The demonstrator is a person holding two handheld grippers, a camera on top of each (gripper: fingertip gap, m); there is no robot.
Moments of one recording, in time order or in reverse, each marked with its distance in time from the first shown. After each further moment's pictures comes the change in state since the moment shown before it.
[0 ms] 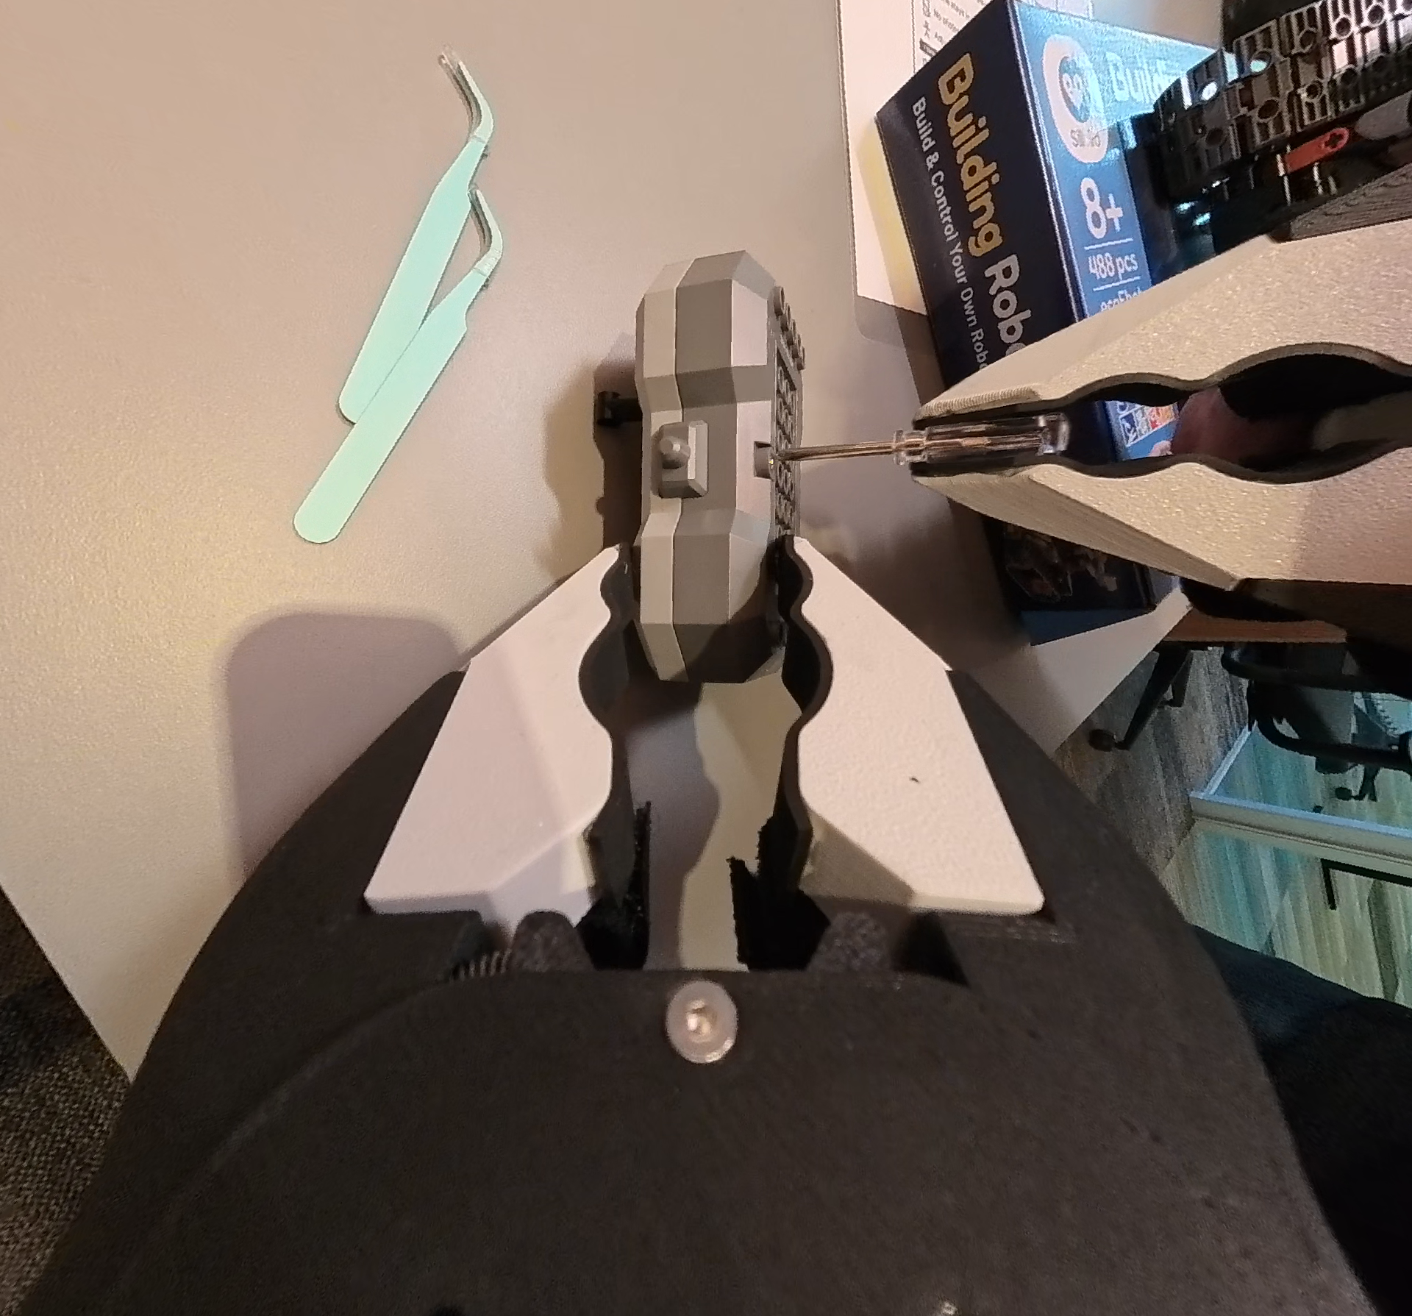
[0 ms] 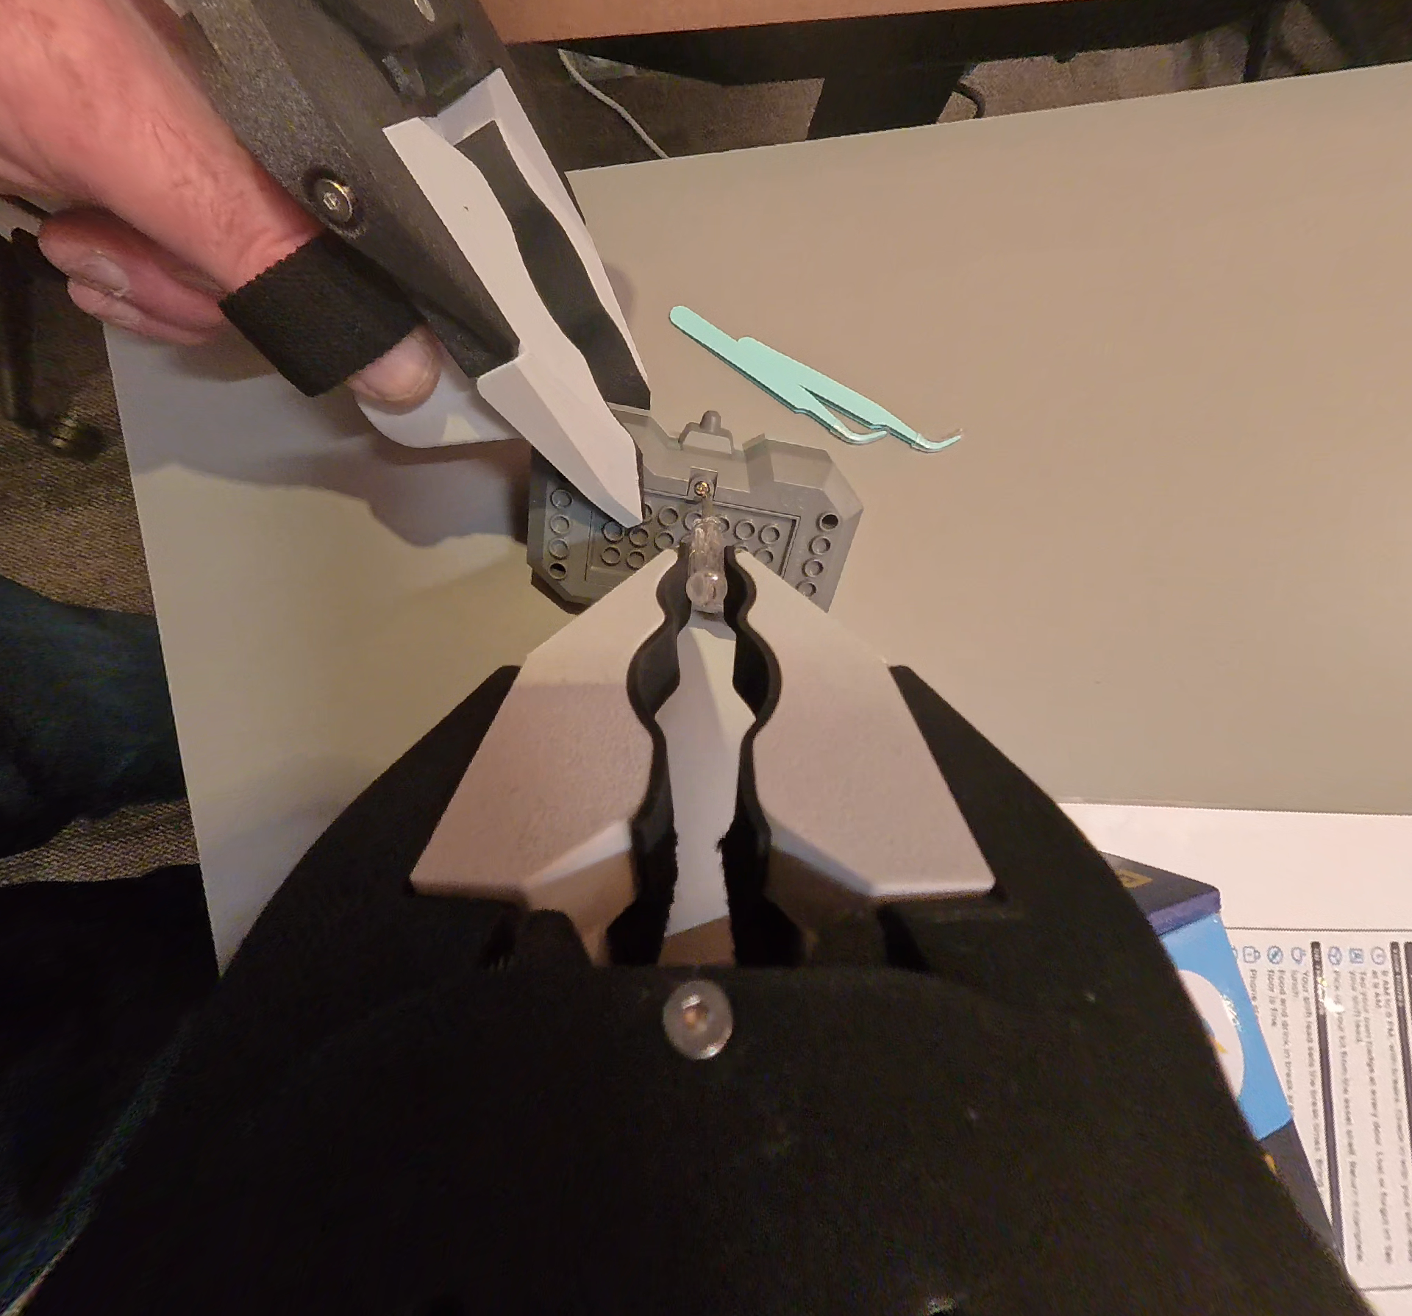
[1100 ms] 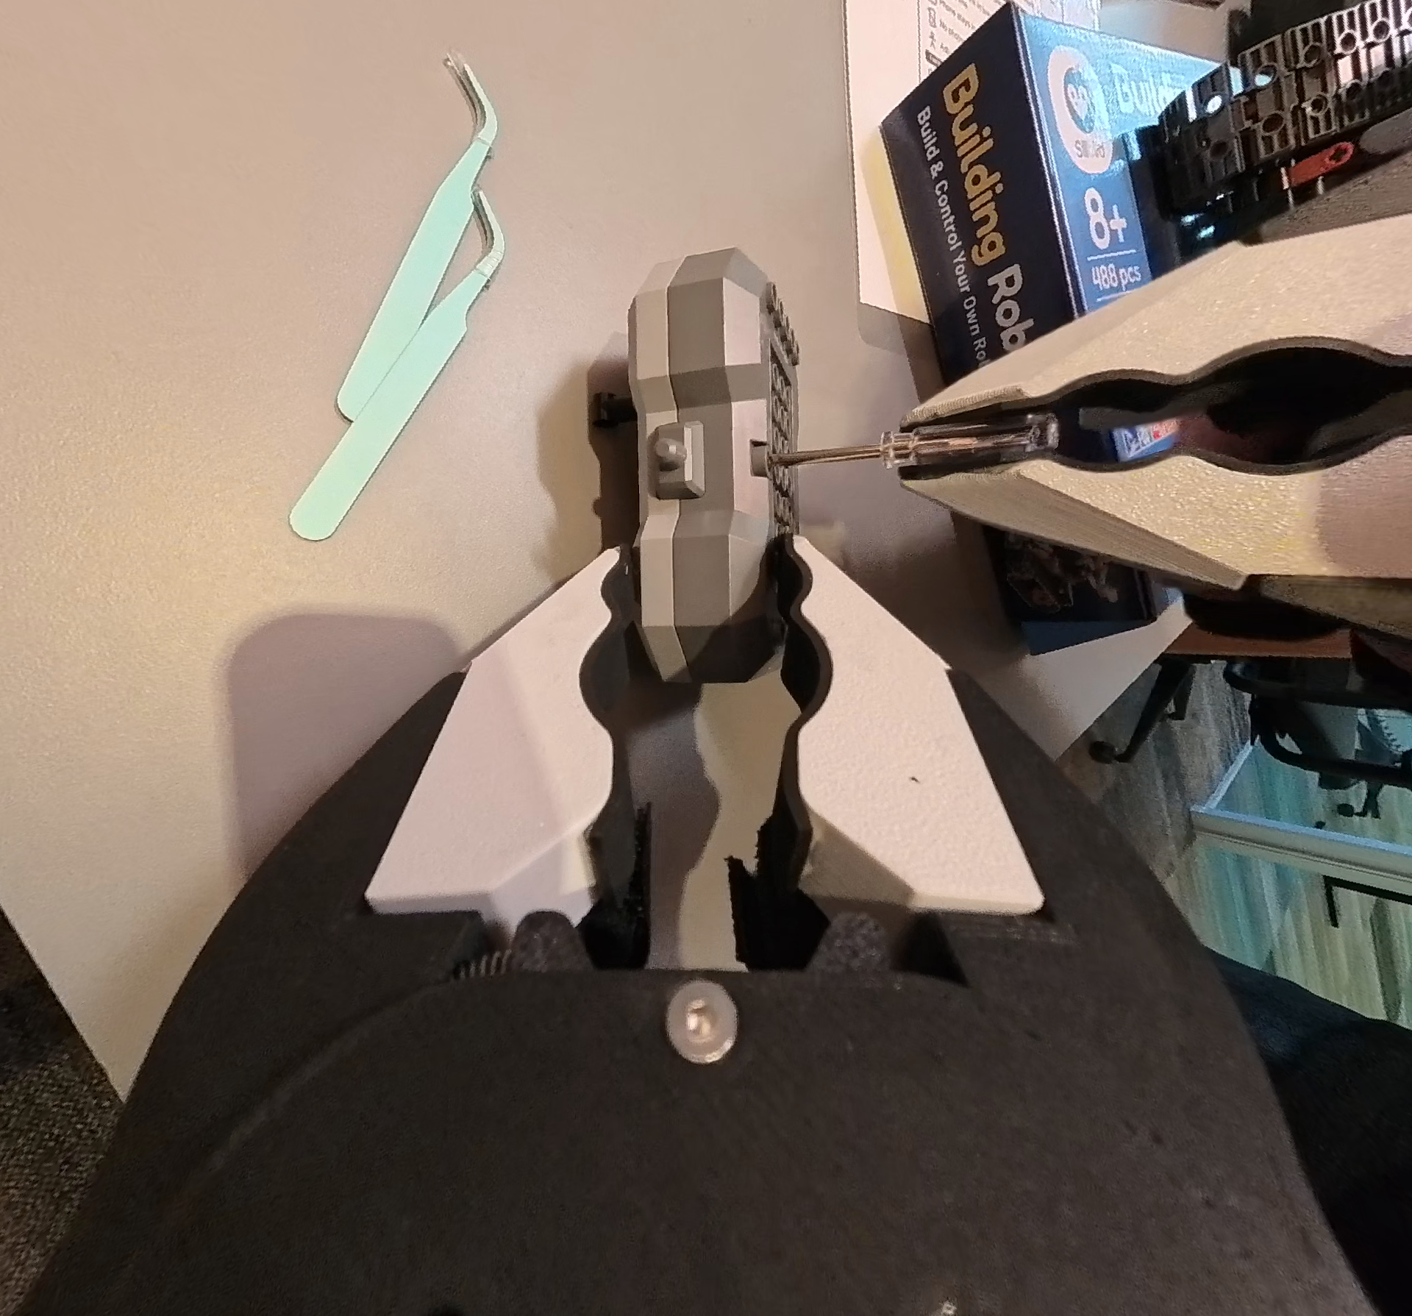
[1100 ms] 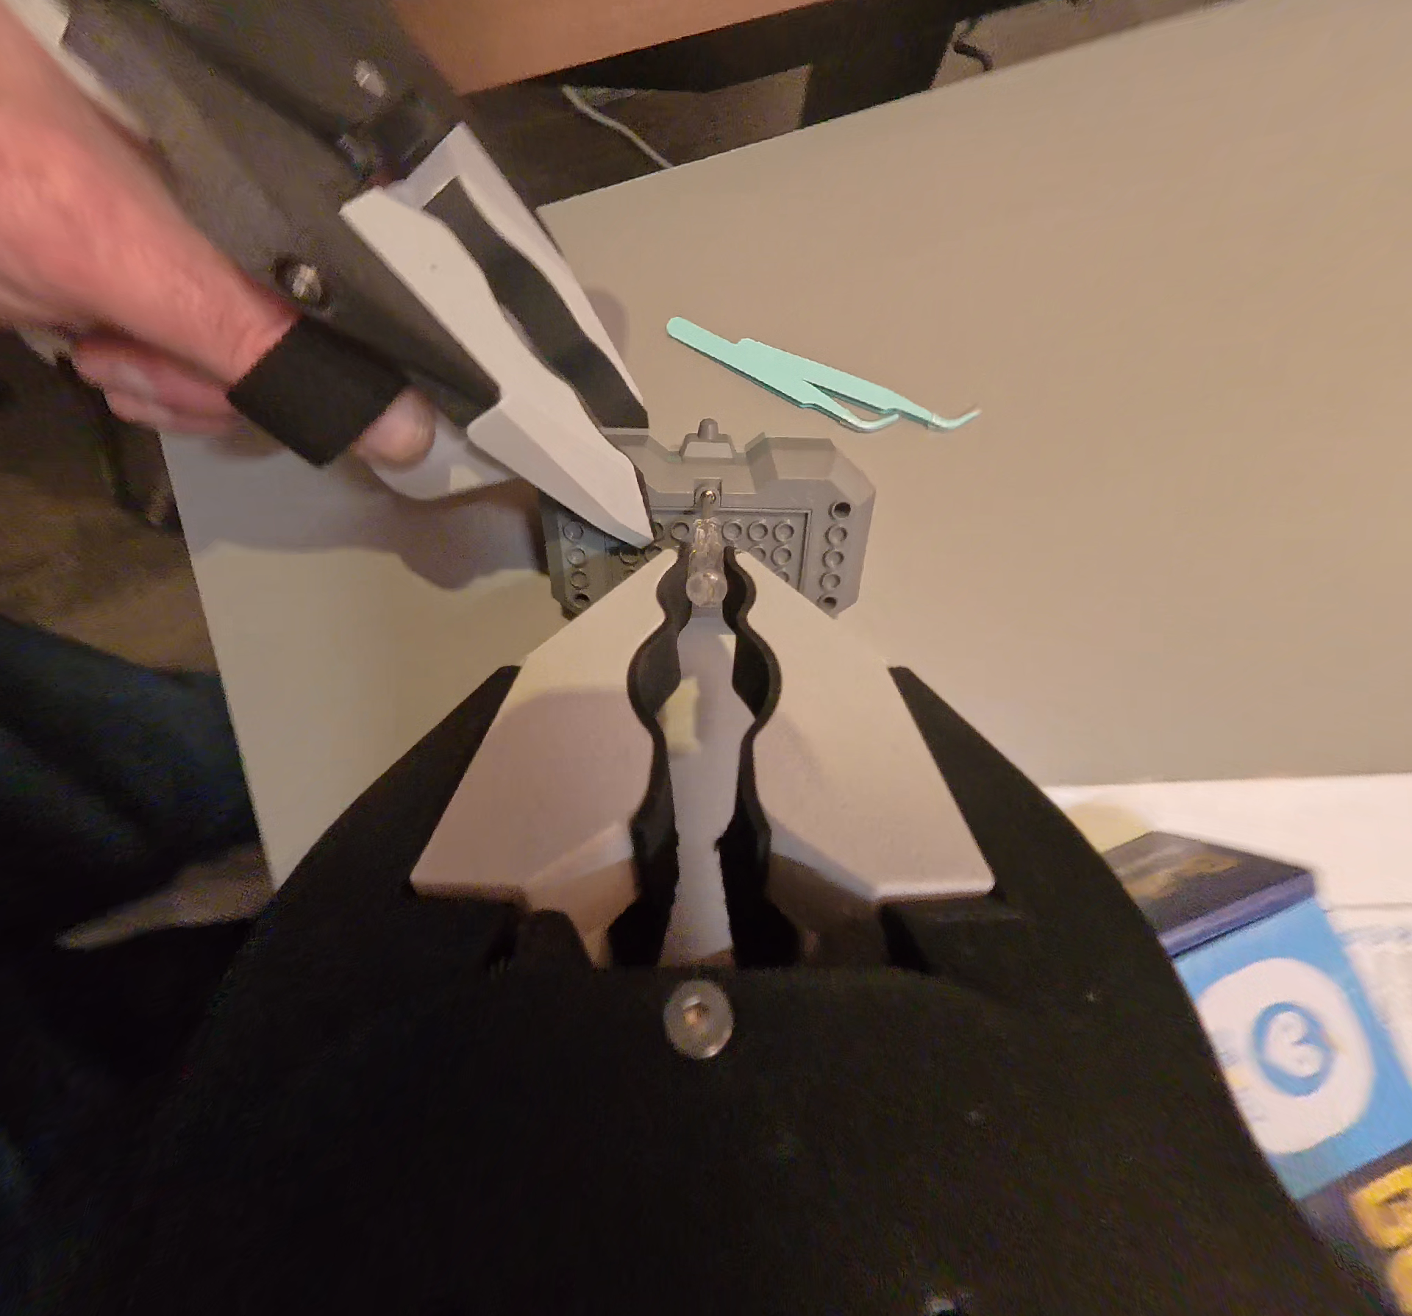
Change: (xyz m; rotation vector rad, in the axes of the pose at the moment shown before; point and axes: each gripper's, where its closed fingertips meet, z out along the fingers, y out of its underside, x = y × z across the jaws) left arm 0.000 0.000 0.000 0.010 -0.011 -0.011; right arm 0.004 -0.003 0.006 0.007 -0.025 0.146
